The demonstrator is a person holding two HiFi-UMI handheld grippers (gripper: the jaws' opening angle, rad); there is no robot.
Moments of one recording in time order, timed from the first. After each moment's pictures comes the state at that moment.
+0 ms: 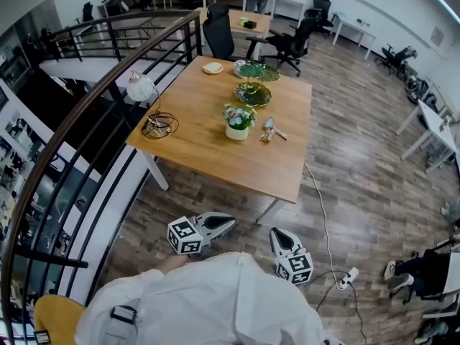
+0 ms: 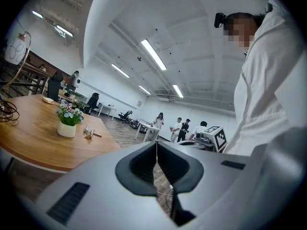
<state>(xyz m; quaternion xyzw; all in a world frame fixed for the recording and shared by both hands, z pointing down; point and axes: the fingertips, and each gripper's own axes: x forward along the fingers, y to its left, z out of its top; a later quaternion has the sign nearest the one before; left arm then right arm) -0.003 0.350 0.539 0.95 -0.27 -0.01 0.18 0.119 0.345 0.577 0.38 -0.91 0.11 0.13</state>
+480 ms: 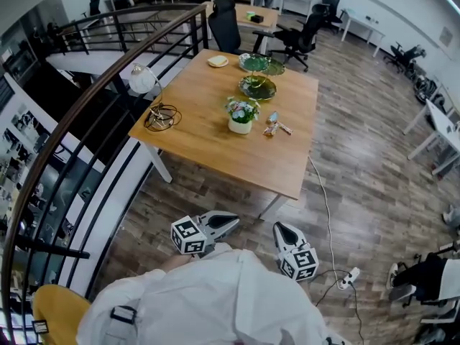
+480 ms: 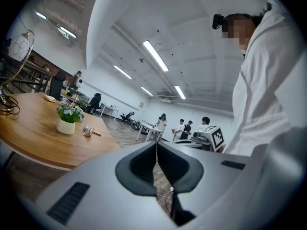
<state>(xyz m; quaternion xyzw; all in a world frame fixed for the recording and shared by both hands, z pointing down) 0.023 0.355 0.548 0.94 -0.29 -0.02 0.19 0.138 0.336 0.580 0.35 -0.92 0.11 0.12</state>
